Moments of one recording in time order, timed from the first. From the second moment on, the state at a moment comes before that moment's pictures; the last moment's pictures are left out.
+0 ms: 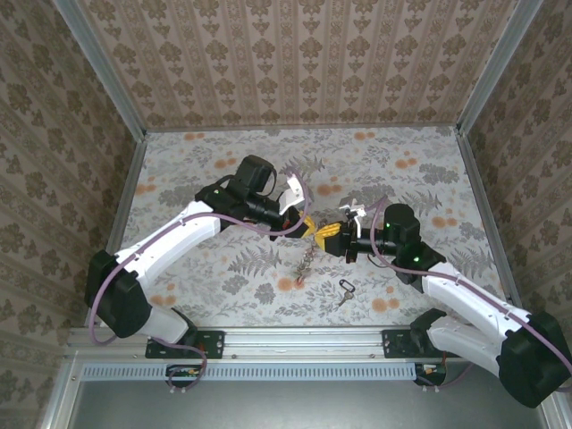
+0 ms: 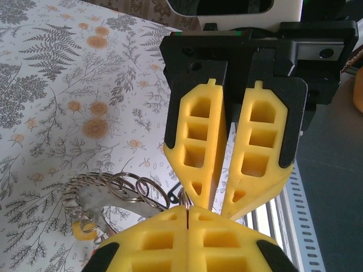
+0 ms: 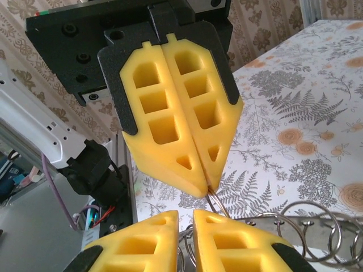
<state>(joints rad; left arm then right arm) -0.74 1.45 1.23 -0.58 0.87 0.34 0.49 0.98 0.51 0.27 -0.78 0.28</state>
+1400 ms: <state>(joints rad) -0.75 1.45 1.23 -0.62 0.89 0.35 0.52 0.86 0.52 0.19 -0.67 0.21</state>
